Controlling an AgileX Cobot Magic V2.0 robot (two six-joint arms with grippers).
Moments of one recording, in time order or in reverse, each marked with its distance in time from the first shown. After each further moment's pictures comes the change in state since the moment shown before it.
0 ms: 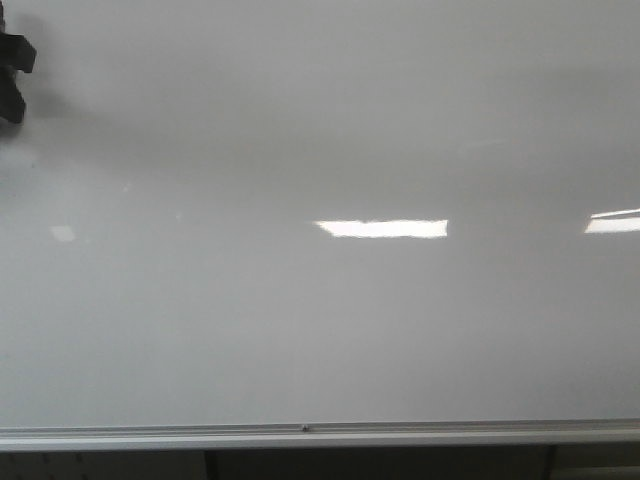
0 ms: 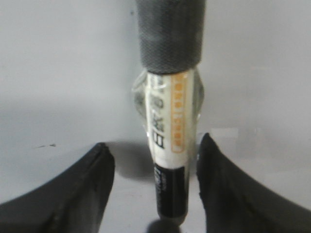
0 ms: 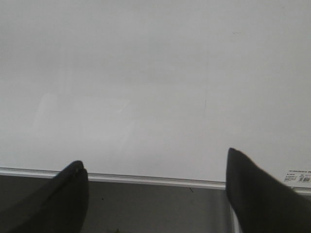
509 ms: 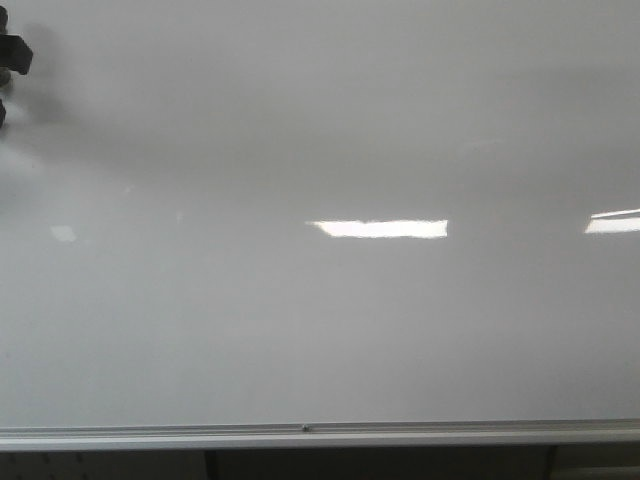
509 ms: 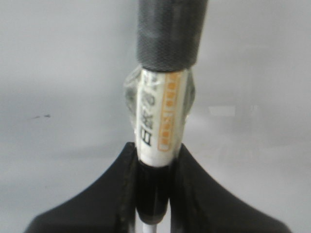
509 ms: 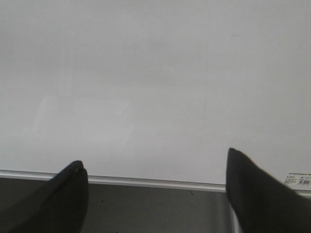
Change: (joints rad) left arm 0.000 -0.034 -0.027 0.002 0.156 0.019; right arm 0.000 0.000 0.000 0.000 -0.007 0.000
